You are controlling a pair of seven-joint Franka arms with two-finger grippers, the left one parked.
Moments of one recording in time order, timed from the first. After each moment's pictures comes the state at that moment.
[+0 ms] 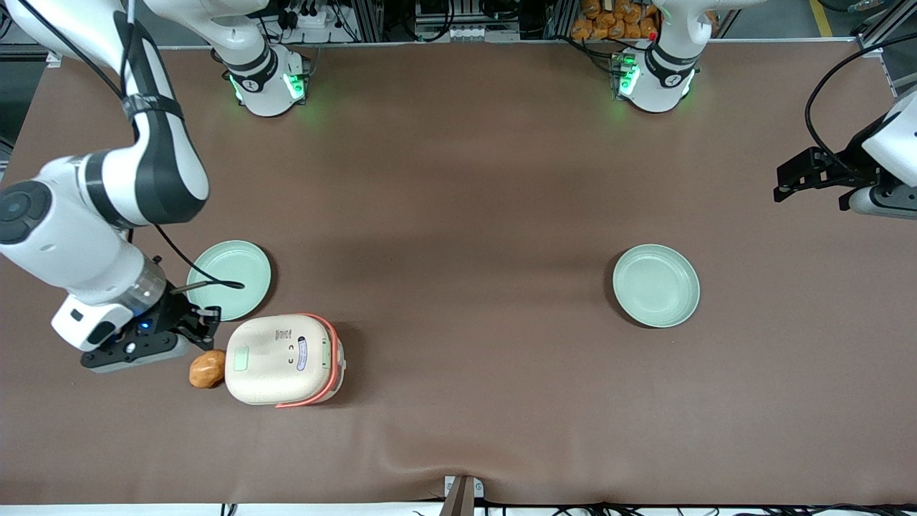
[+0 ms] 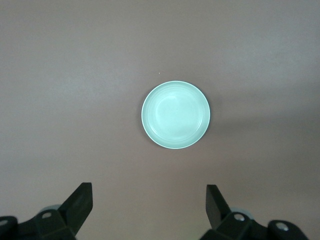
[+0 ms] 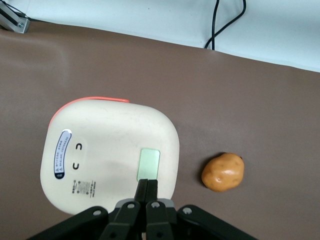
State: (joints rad) arm 0.11 0.42 0.03 -1.51 0.02 2.19 -0.09
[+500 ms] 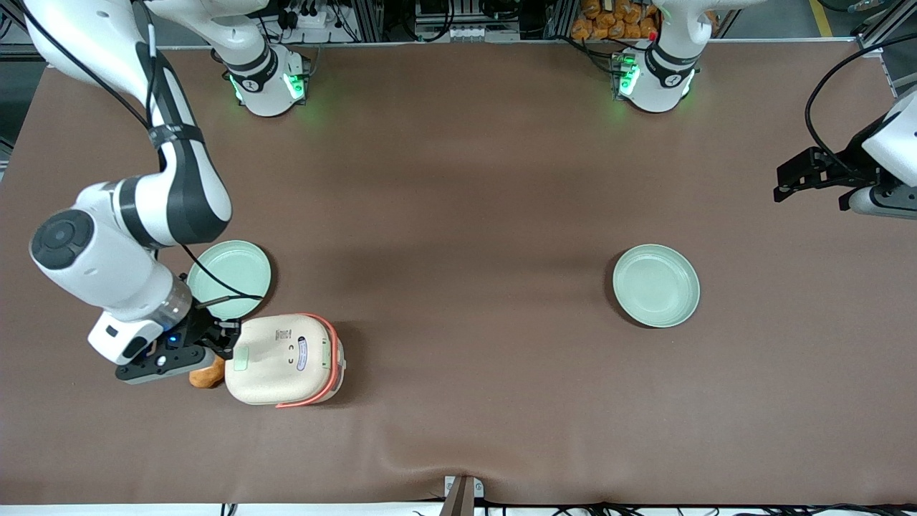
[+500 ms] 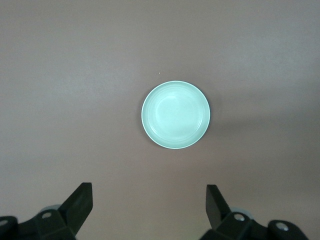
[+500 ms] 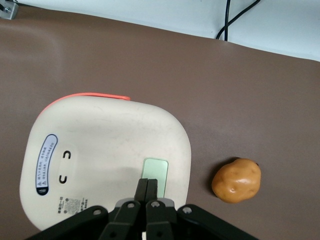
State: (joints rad) arm 0.12 0.50 0.03 -1.51 0.02 2.24 -0.09
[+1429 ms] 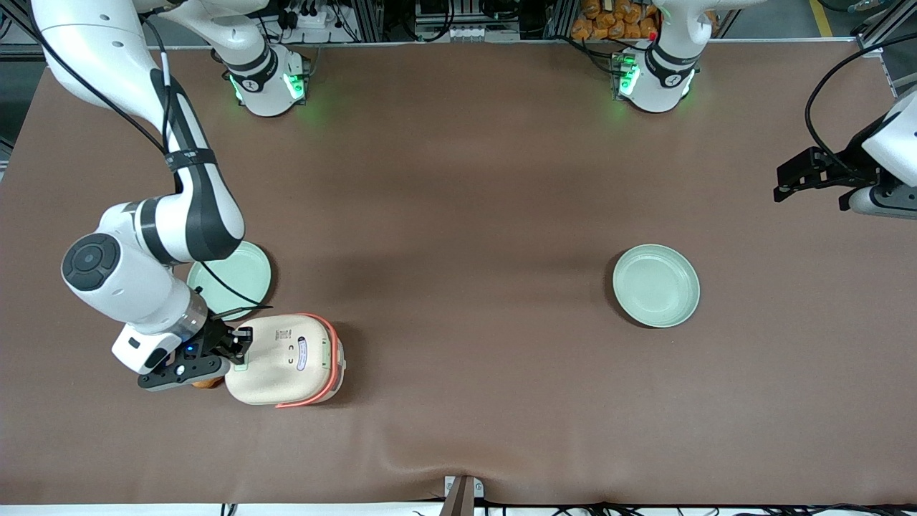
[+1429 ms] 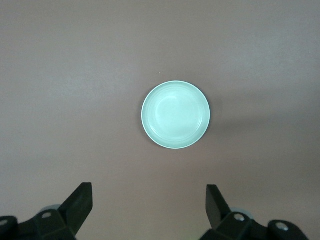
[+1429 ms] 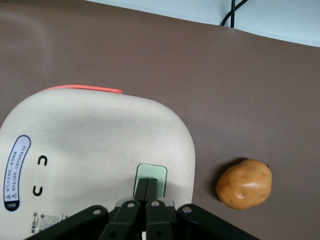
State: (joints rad) arm 0.13 0.55 0.02 -1.51 0.02 2.27 -0.09
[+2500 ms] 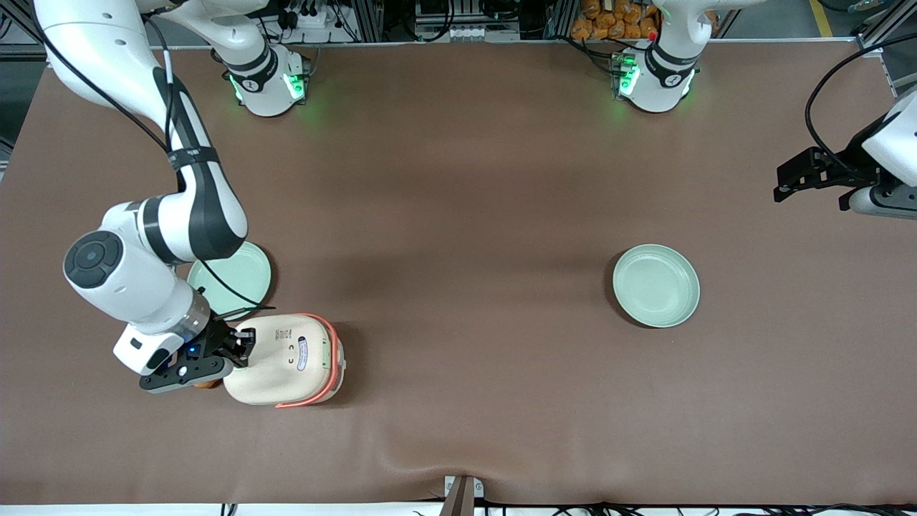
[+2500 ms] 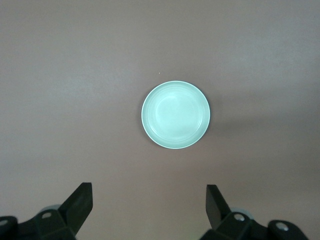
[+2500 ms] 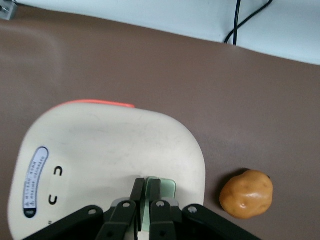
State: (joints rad) arm 0.14 0.54 0.03 -1.48 0.02 2.28 -0.09
